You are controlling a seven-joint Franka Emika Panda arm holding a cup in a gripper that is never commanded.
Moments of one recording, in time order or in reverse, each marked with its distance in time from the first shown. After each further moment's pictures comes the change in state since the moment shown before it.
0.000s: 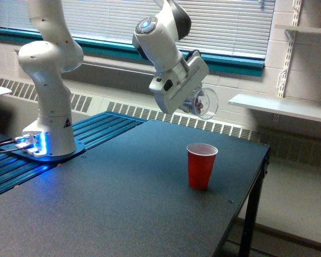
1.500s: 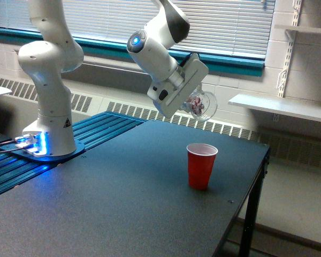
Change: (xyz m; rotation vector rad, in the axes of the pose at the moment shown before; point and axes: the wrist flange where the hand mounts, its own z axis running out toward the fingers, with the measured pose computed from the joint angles) arm -0.004 0.020 0.014 0.095 -0.154 0.201
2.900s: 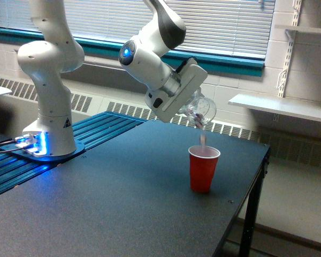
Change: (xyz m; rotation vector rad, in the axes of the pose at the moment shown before) arm 0.025 0.003 -0.004 0.080 -0.067 0.155
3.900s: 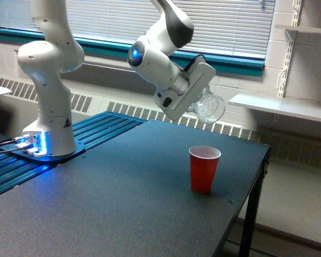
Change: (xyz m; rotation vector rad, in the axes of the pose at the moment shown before) arm -0.008 -0.016 0.016 0.011 -0.027 -0.001
